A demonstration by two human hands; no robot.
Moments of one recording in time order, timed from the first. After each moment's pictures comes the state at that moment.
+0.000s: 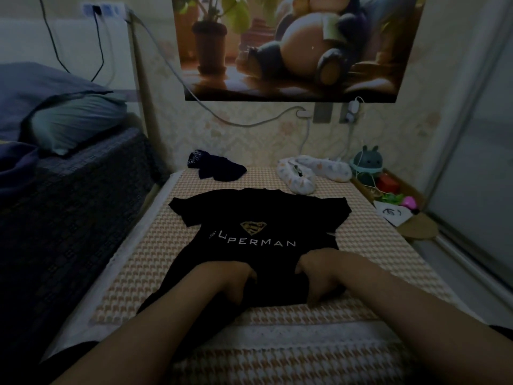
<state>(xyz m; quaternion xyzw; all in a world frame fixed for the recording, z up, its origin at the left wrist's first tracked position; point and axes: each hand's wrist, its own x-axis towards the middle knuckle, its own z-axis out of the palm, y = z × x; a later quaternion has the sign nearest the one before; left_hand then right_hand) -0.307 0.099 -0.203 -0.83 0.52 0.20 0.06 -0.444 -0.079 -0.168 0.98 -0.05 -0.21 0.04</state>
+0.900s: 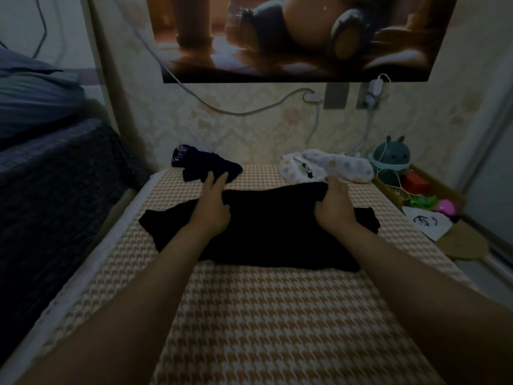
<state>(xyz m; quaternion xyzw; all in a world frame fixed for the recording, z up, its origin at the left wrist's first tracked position) -0.119 -0.017 -0.185 -0.86 0.36 0.00 -0.37 -0.274 -0.240 -0.188 0.87 -0.31 0.26 -0.29</state>
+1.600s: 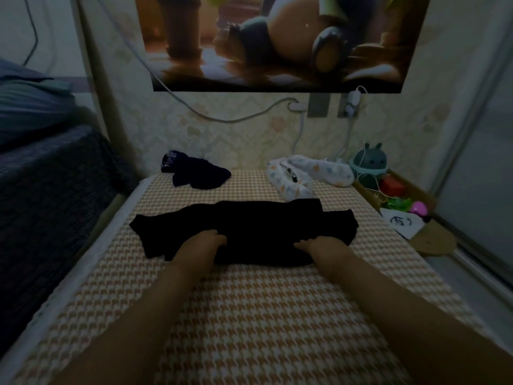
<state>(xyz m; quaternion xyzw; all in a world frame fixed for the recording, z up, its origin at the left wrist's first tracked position) -0.155 0.018 -0.233 -0.86 0.50 -0.05 -0.08 -0.328 -0.211 -0.207 0.95 -0.20 -0.23 0.01</state>
